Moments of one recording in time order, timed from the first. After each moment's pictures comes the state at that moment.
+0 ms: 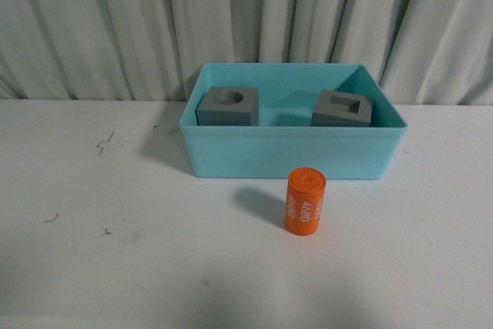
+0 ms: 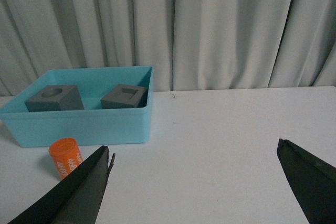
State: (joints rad) left arm 0.00 0.22 0.01 0.22 0.00 -0.02; right arm 0.00 0.00 0.01 0.00 0.00 0.00
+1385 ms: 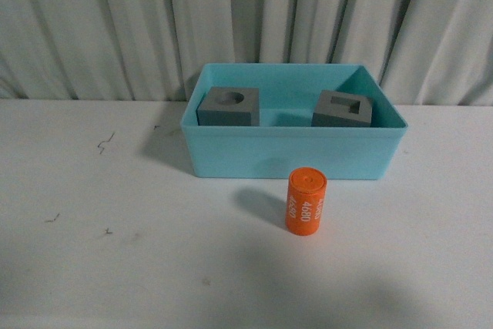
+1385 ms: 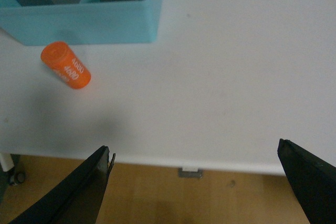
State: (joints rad) left arm 0.00 0.01 0.01 0.00 0.00 -0.02; right arm -0.35 0.81 0.43 -0.24 -0.45 -0.20
